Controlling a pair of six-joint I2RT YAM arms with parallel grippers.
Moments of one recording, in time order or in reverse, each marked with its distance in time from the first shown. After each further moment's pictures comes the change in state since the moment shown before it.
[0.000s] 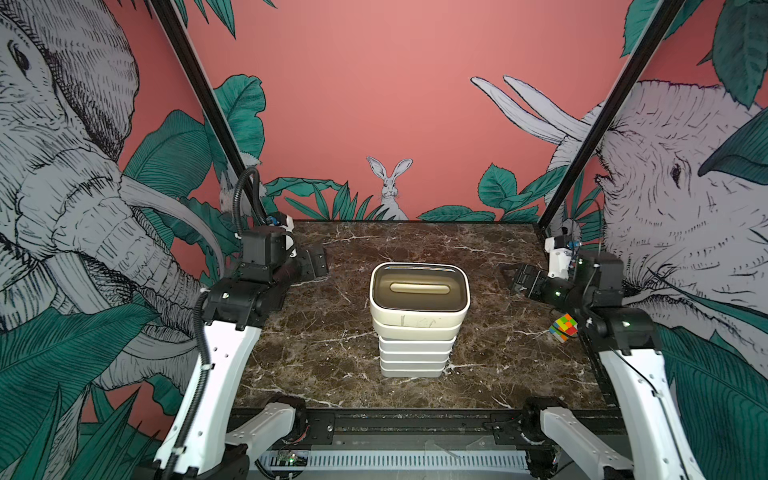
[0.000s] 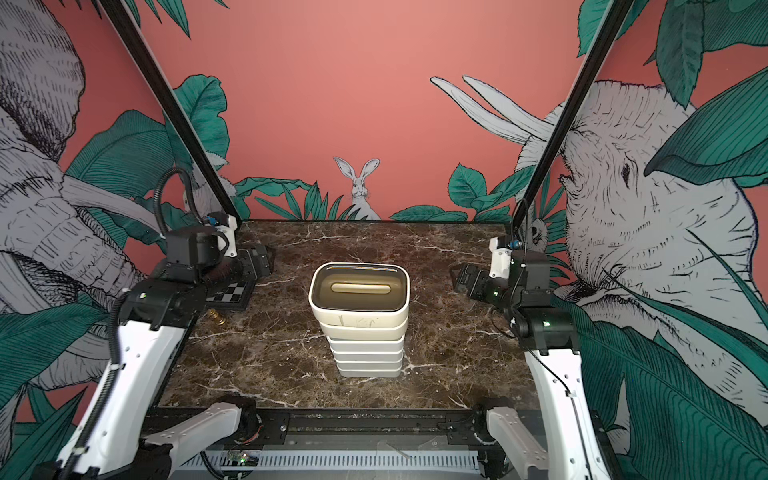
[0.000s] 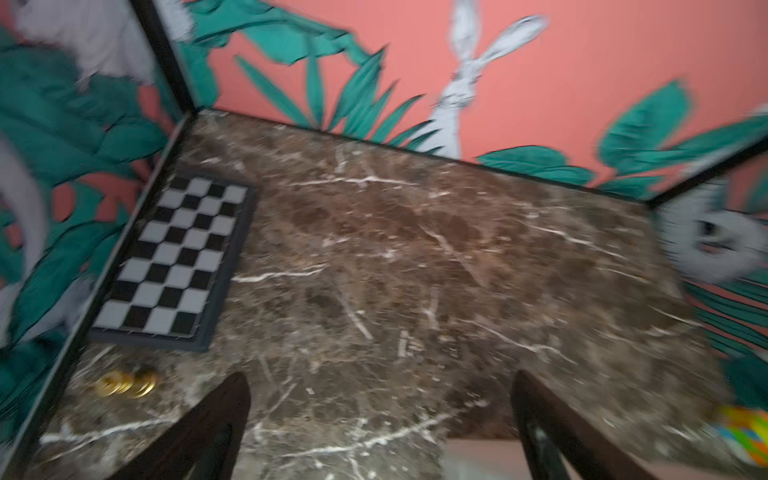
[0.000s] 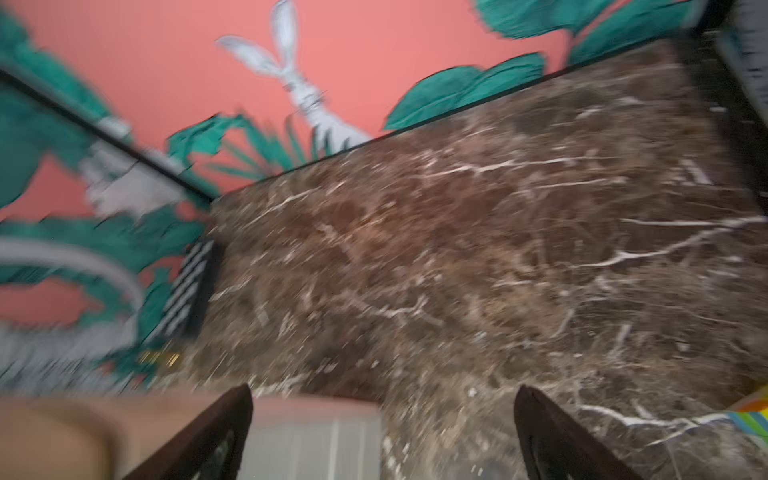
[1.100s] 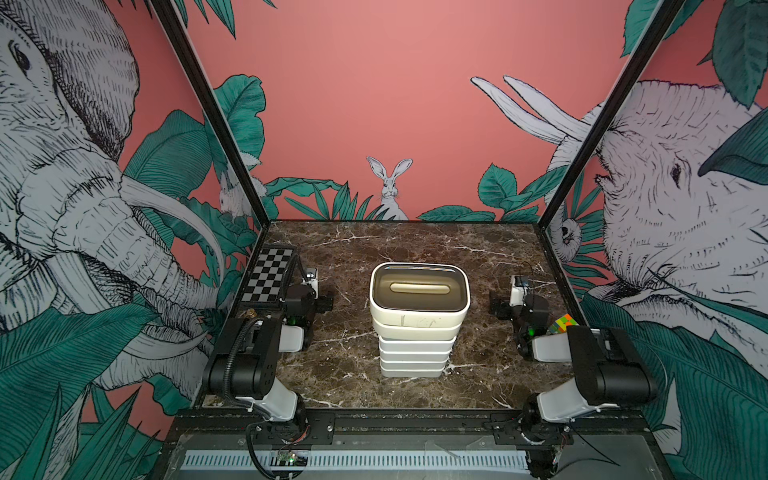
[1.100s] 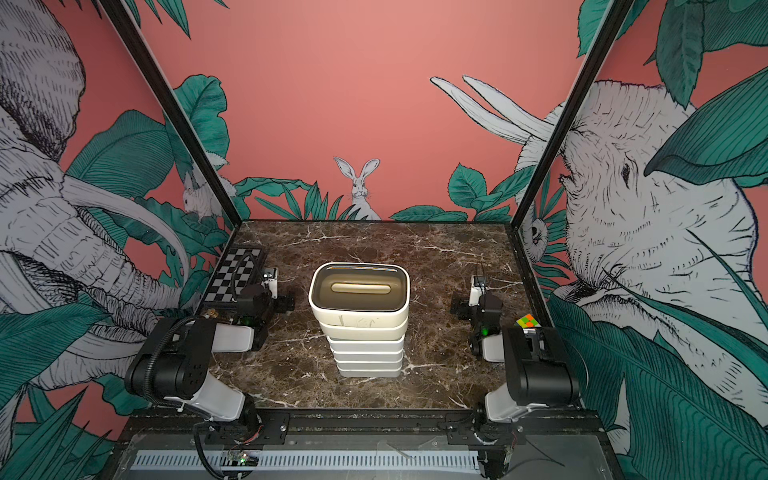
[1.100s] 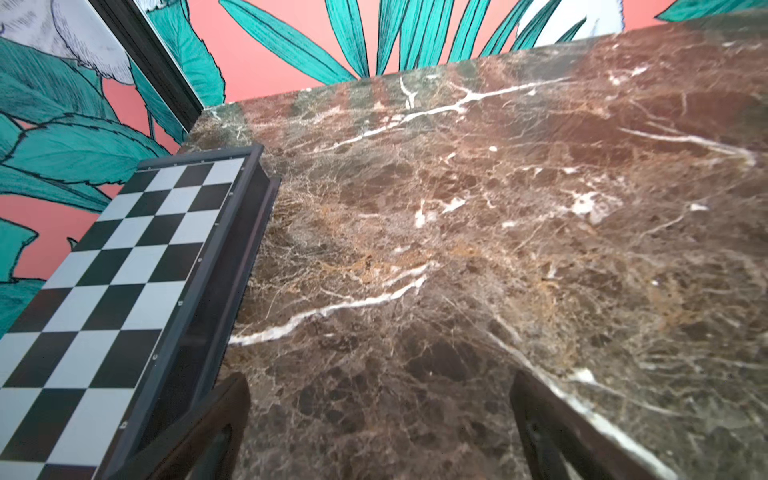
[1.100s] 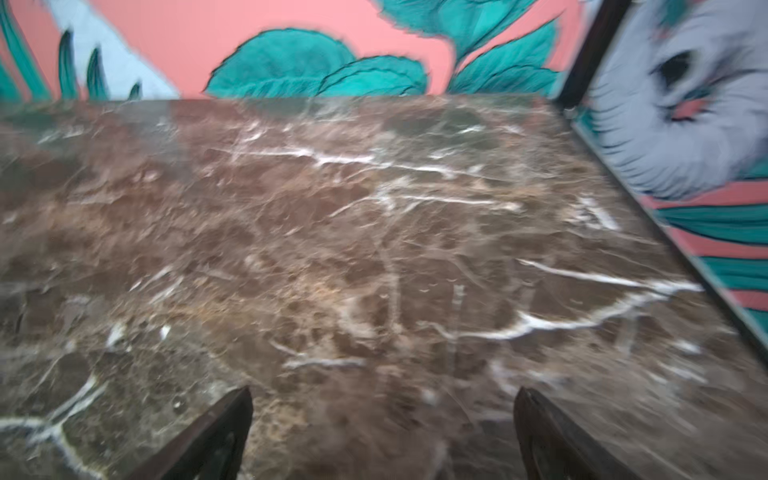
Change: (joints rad) left arm 0.091 0.489 -0.920 1.658 0.003 0.450; right arm 0.001 0.626 -0.768 1.611 0.215 -0.388
